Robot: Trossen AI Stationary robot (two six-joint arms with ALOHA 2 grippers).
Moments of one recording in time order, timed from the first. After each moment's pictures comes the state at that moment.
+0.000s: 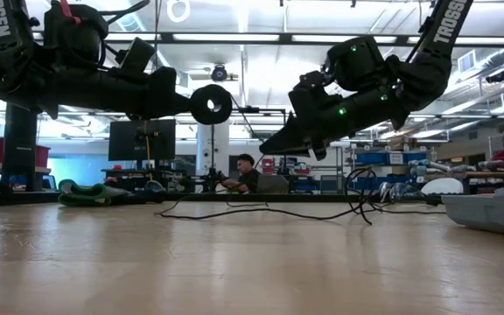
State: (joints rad) left arm 0.08 1.48 0.22 1.35 -0.57 0.15; right arm -0.19 1.77 0.65 0.82 0.05 0.18
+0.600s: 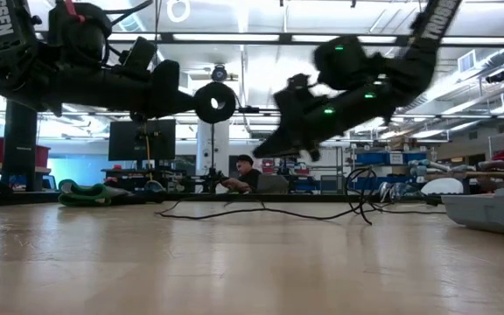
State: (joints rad) left arm 0.08 1.48 0.25 1.32 -0.55 0.07; right arm -0.17 1.81 0.75 0.70 0.11 0.23
